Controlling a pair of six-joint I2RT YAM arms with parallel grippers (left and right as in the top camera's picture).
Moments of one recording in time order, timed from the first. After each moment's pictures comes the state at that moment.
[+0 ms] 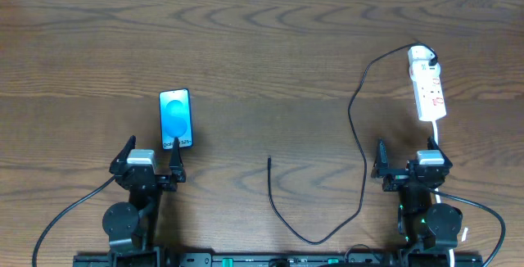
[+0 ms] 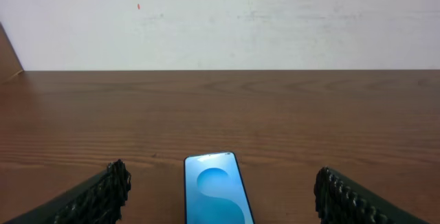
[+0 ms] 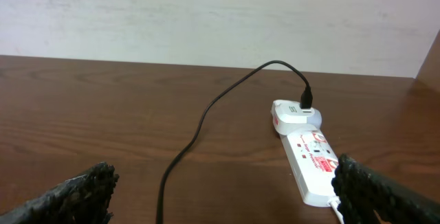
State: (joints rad) left arm 0.12 0.01 0.02 -0.09 0.17 0.01; right arm -0.02 0.01 0.01 -0.07 -0.04 -0.04
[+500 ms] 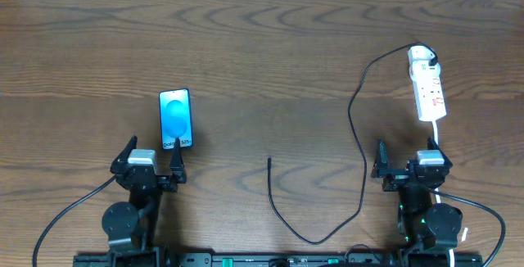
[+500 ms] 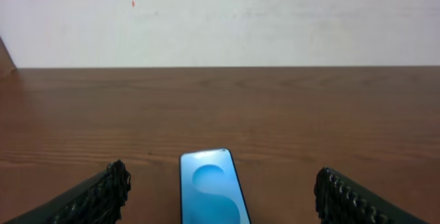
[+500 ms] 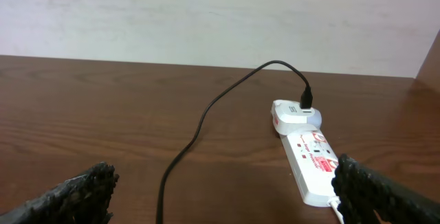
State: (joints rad) left arm 0.12 0.01 0.03 -0.11 0.19 0.01; right arm -0.02 0.01 0.01 -0.07 -0.04 -0.04
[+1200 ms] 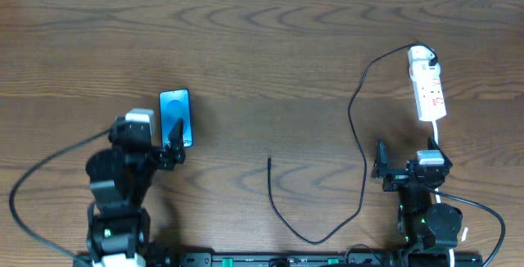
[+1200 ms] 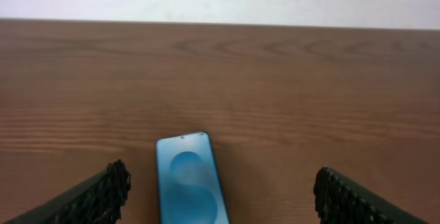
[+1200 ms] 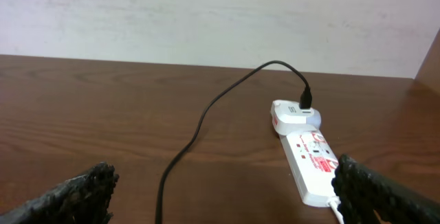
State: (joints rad) left arm 0.12 0.61 0.38 -0.14 0.27 0.01; right arm -0.02 0.01 0.01 -0.07 -0.04 -0.05
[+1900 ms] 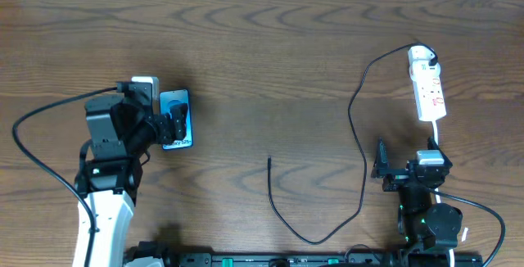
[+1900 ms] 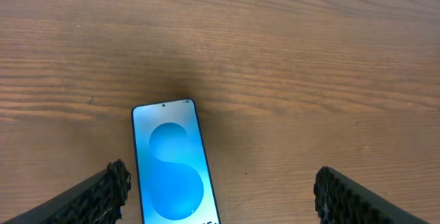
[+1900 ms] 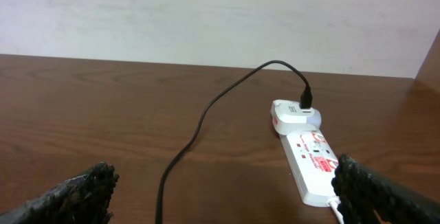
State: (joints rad) left arm 0.12 1.04 0.69 -0.34 0.33 0.01; right arm -0.02 0.01 0.01 -0.07 -0.04 -0.05
